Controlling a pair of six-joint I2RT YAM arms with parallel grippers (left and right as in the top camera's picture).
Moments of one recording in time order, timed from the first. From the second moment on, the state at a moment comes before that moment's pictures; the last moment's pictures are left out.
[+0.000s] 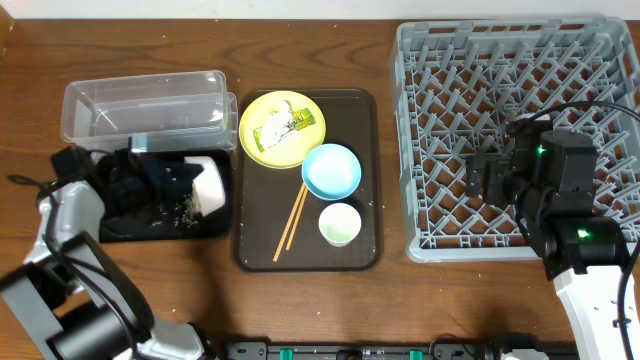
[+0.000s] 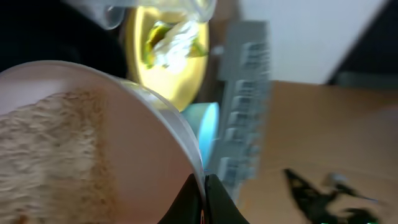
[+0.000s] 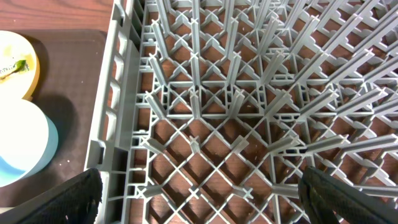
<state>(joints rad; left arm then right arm) 0.59 1.70 0.98 -0.77 1.22 -0.08 0.05 1.05 0.93 -0.65 -0.03 0.05</state>
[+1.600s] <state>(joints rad) 0.77 1.74 0.98 -0.75 1.32 -0.11 0.05 1.05 0.93 -0.65 -0.03 0.05</state>
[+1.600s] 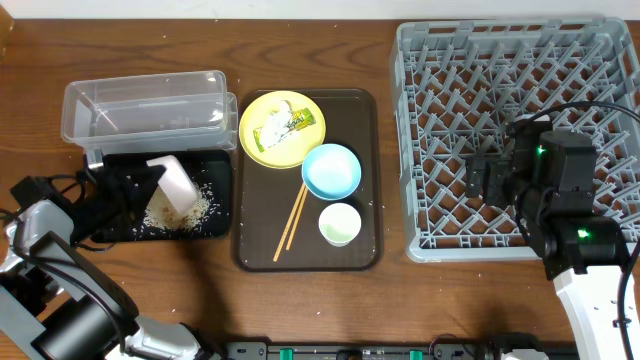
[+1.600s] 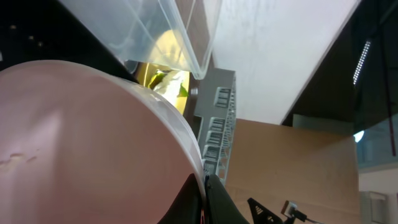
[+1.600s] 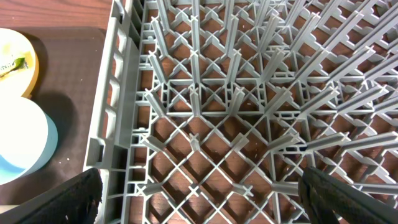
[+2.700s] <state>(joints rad) 0.26 1.47 0.98 -0.78 1.00 0.00 0.05 1.05 0.93 -0.66 -0.02 0.05</state>
